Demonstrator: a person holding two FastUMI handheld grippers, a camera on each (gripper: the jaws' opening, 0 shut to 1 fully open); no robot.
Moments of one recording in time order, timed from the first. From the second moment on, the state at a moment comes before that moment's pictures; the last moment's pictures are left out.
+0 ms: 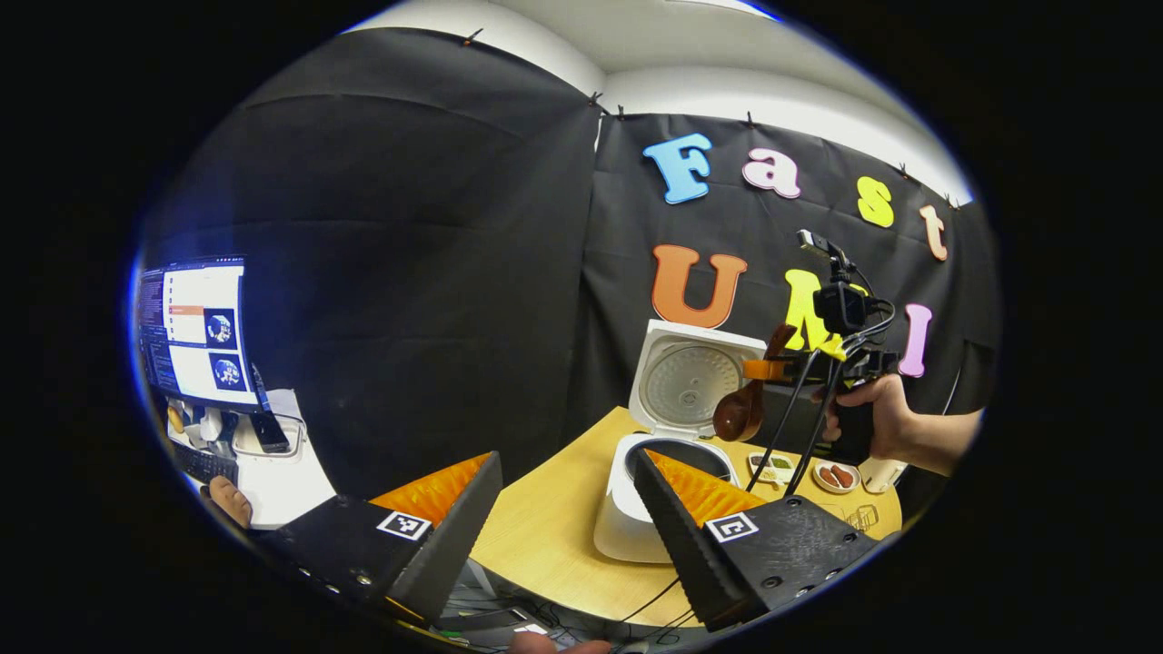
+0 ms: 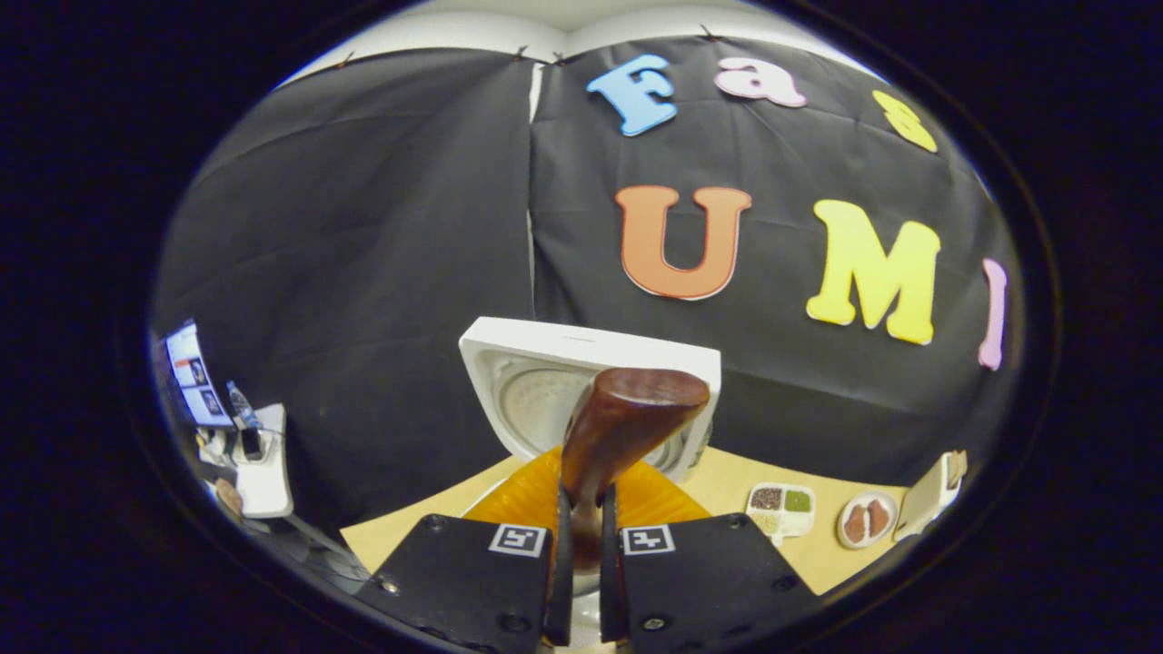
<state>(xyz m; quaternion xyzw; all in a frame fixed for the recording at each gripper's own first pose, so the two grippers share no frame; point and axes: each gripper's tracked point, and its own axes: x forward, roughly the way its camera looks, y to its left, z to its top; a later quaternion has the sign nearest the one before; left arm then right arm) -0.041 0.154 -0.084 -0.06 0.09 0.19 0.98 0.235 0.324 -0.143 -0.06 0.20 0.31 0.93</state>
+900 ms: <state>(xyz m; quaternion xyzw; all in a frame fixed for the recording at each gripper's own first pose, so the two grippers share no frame) 0.044 -0.014 -0.073 -0.03 0.09 -0.02 1.00 0.214 -0.011 -0.087 0.19 0.19 0.10 0.96</state>
